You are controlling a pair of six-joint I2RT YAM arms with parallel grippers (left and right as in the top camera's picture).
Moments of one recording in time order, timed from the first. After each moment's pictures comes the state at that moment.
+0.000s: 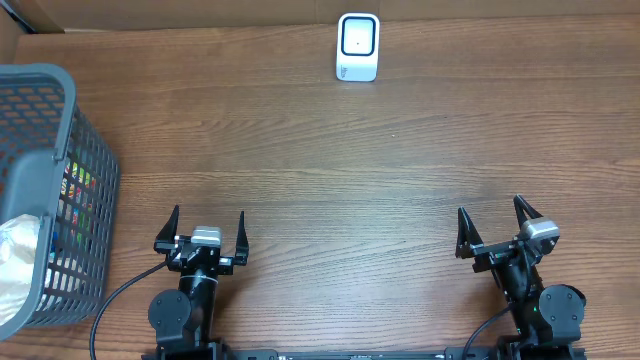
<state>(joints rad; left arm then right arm) 0.12 0.02 0.01 -0.06 0.15 0.22 0.05 0.01 0.02 -0.02 -0.19 0.12</state>
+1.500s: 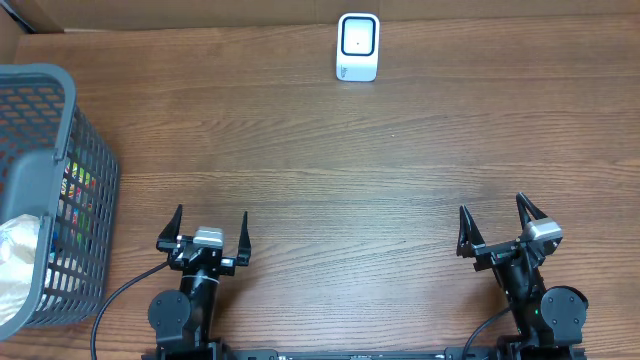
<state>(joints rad) 0.12 0.02 0.01 -0.06 0.20 0.22 0.05 0.01 0.02 0.03 -0.19 0.12</state>
